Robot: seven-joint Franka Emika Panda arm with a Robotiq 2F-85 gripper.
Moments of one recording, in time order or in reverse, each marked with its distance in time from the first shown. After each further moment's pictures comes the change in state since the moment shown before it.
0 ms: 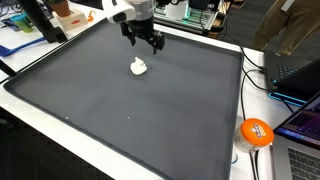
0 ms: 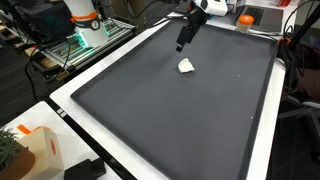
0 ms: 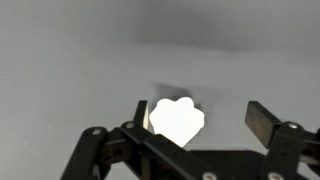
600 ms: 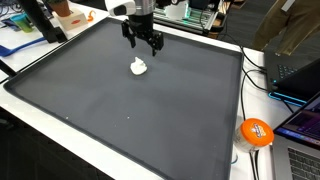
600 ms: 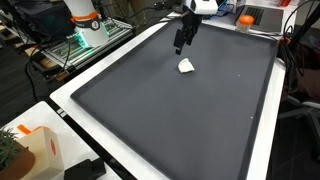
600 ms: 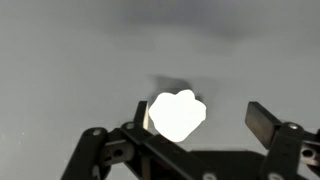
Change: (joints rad) arm -0.023 -0.077 -0.001 -0.171 0.021 0.250 0.005
